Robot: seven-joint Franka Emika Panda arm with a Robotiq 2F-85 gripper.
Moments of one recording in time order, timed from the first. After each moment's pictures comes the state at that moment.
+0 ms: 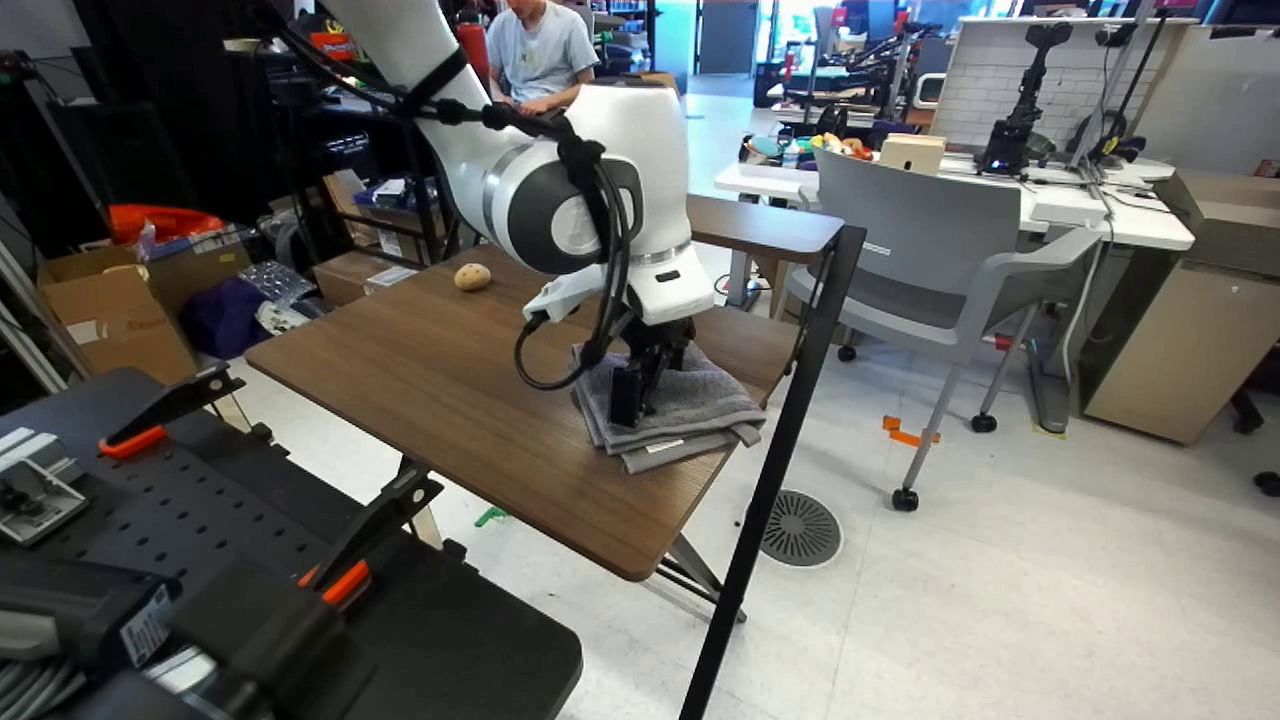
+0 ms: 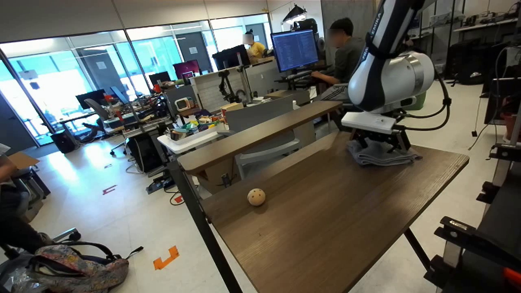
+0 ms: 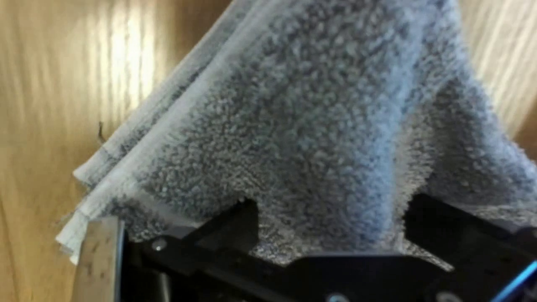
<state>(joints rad) -0.02 1.00 -0.21 -1.71 0.29 2.77 1.05</state>
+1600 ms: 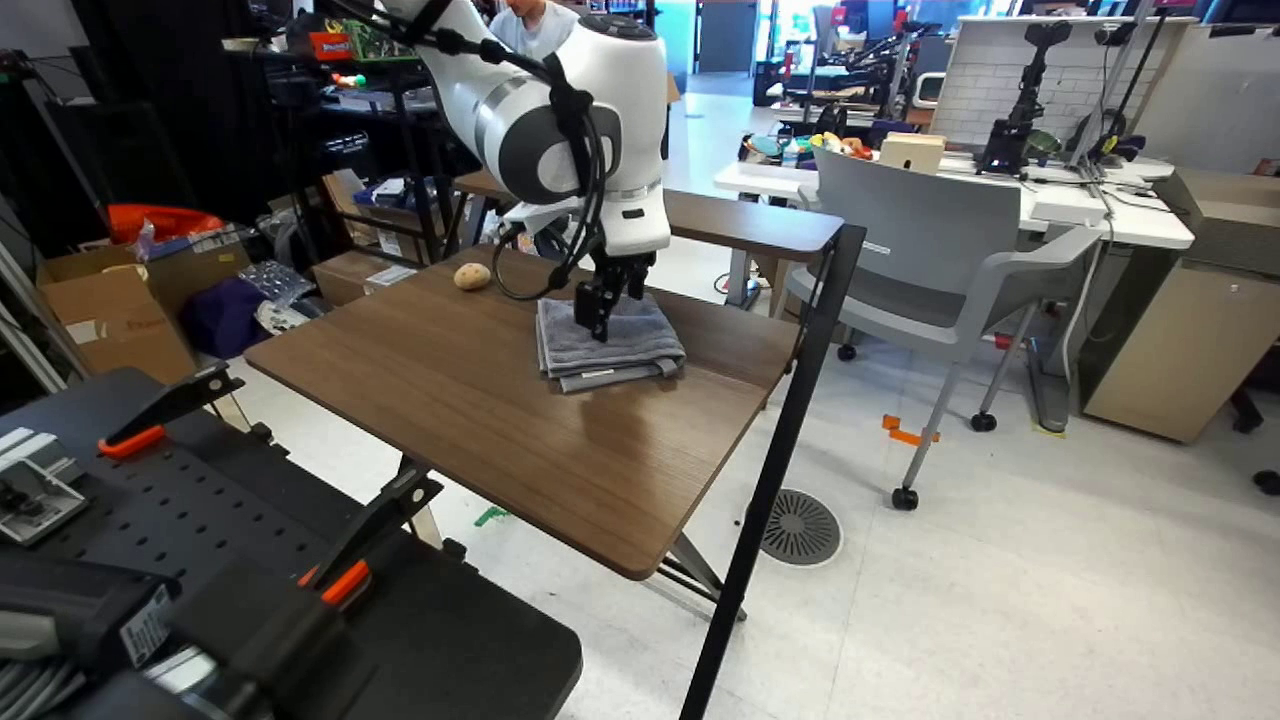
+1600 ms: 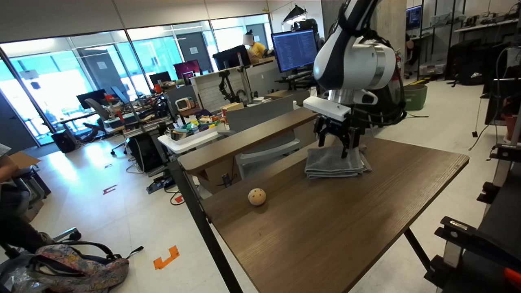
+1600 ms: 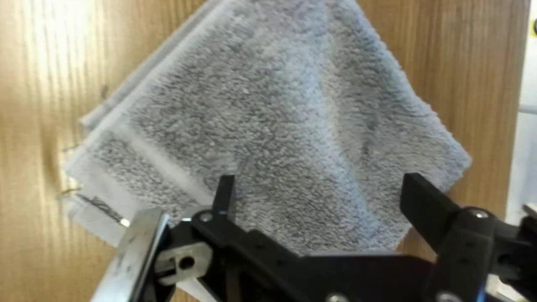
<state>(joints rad) -0.14 0.99 0.05 -1.55 0.35 2.70 1.10</state>
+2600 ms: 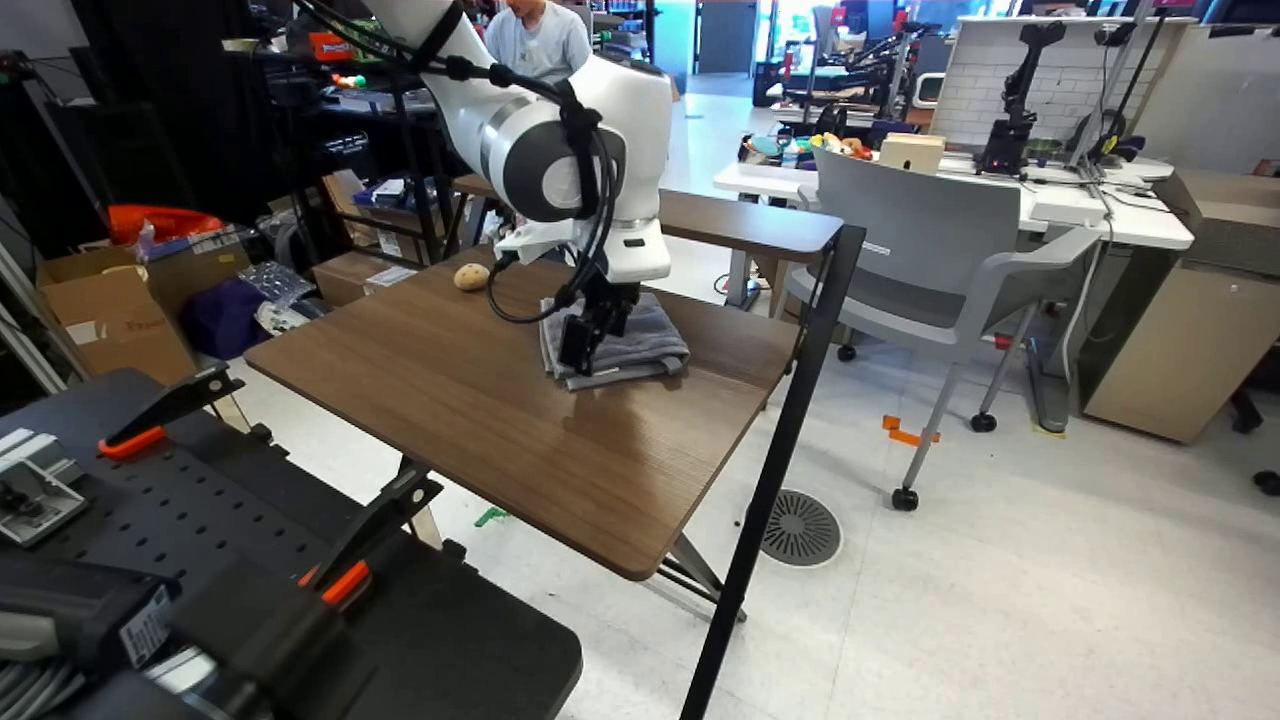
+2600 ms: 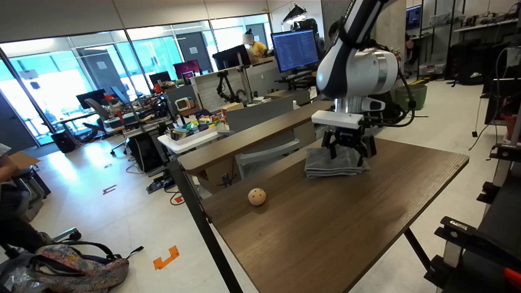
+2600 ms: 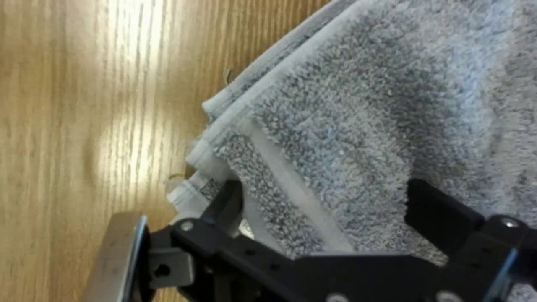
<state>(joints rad) -0.05 1.02 -0.06 -1.54 0.37 2.52 1.02</state>
